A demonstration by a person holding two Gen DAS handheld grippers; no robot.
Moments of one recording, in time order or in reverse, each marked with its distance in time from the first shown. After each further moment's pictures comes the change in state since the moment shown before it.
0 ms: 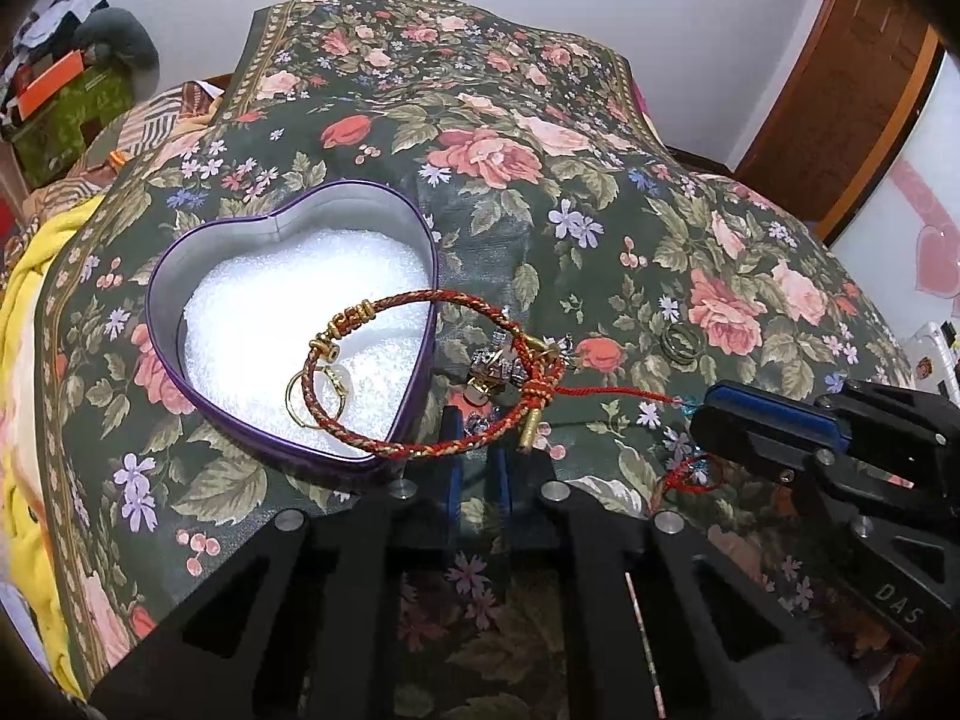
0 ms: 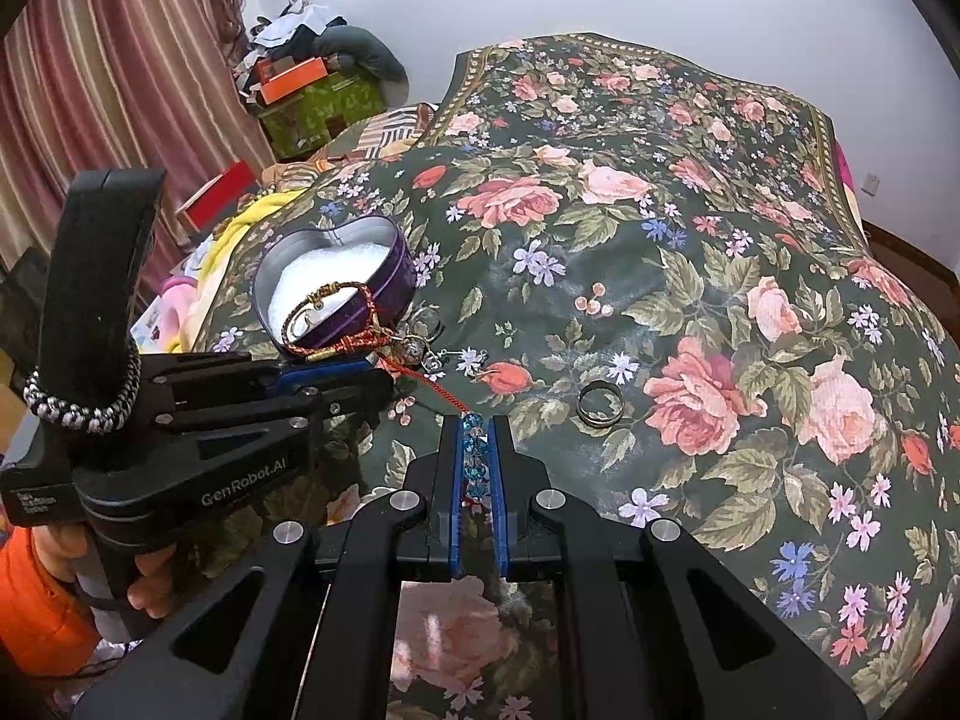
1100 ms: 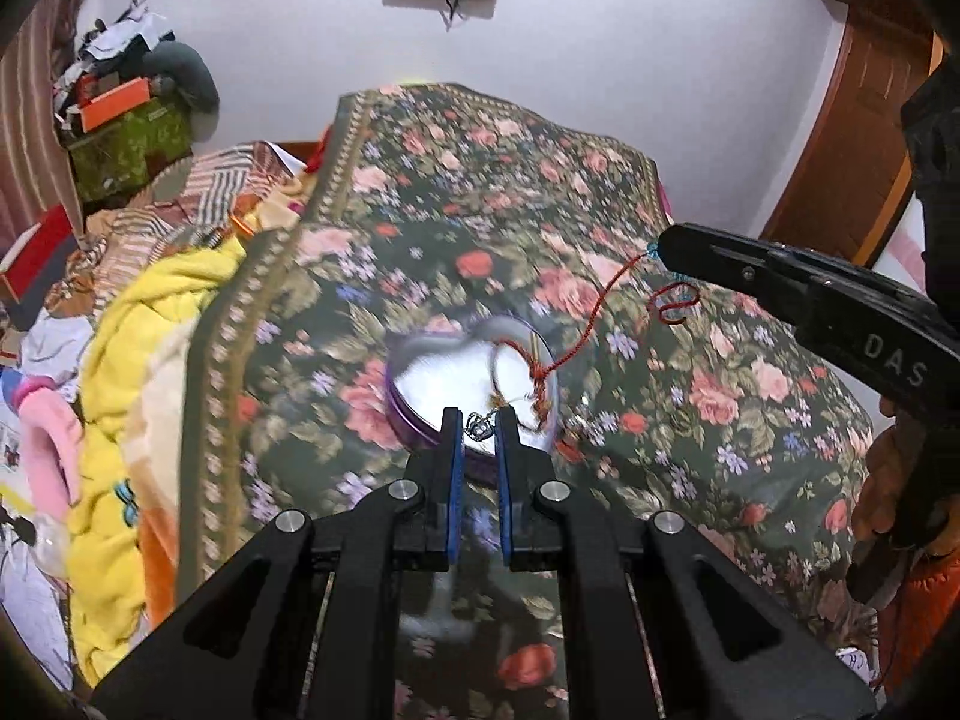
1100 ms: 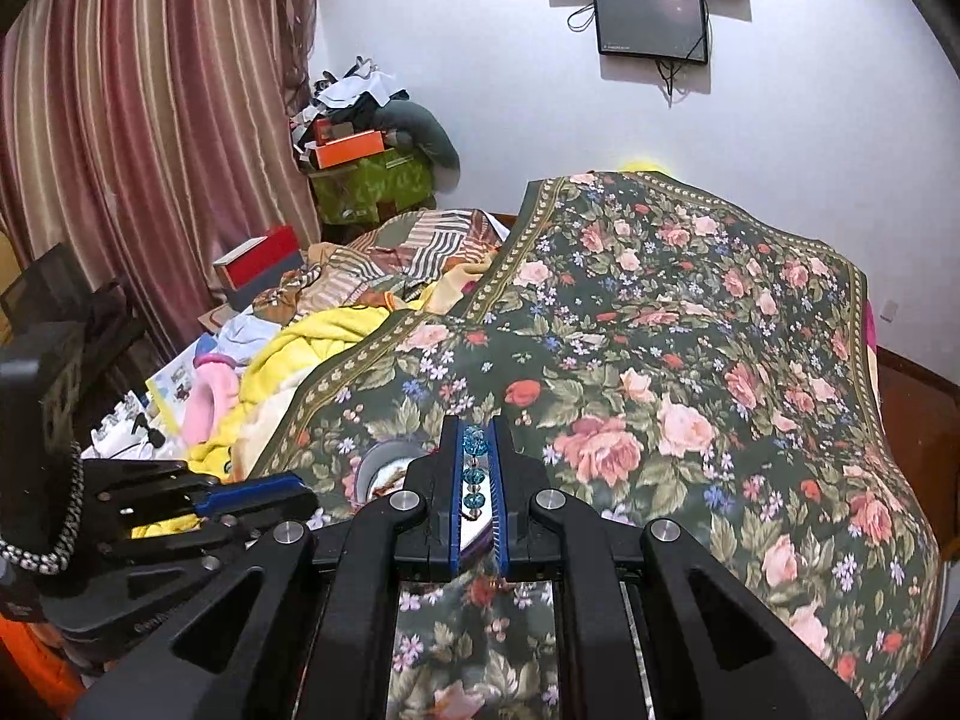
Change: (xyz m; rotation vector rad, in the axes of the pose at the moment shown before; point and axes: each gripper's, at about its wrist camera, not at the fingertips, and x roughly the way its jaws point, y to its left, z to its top) left arm -0.112 0.052 0.001 -0.060 -0.204 0.055; right arm -0.025 0.064 0.096 -0.145 -0.198 0.018
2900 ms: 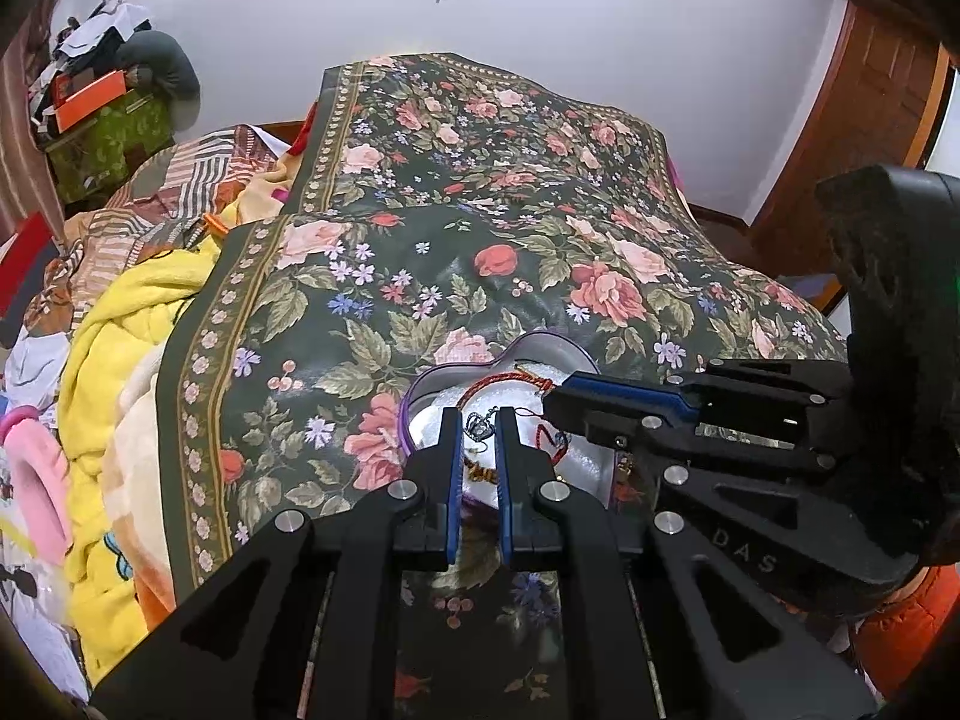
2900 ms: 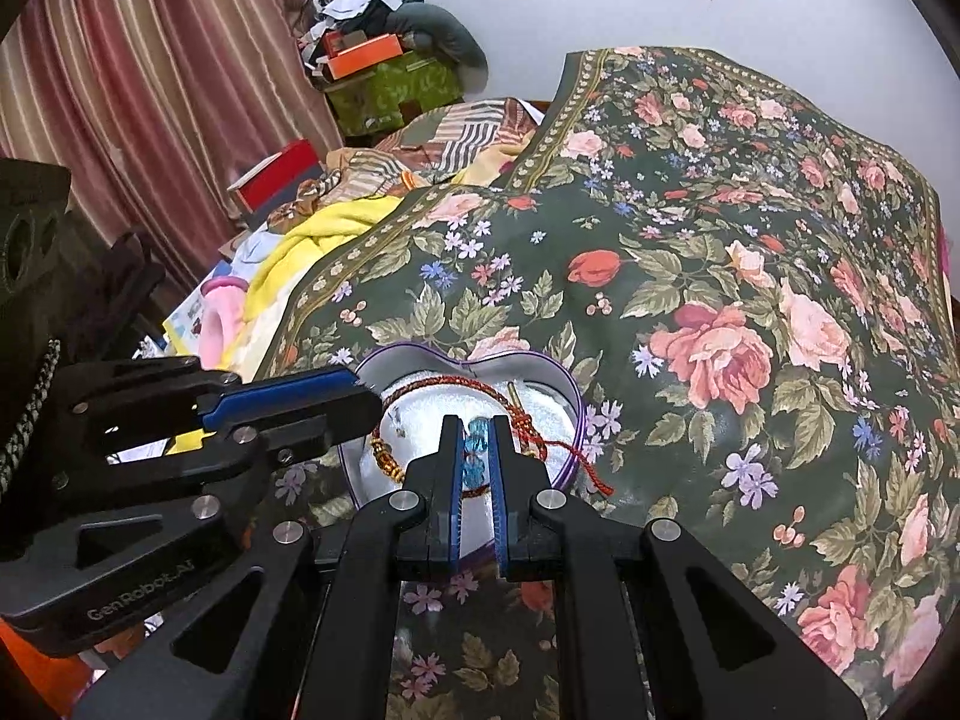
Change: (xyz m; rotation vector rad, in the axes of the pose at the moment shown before) left arm 0.057 0.013 0.023 0.037 0.083 -0.014; right arm 0.081 0.000 -0.033 0.044 0.247 0.126
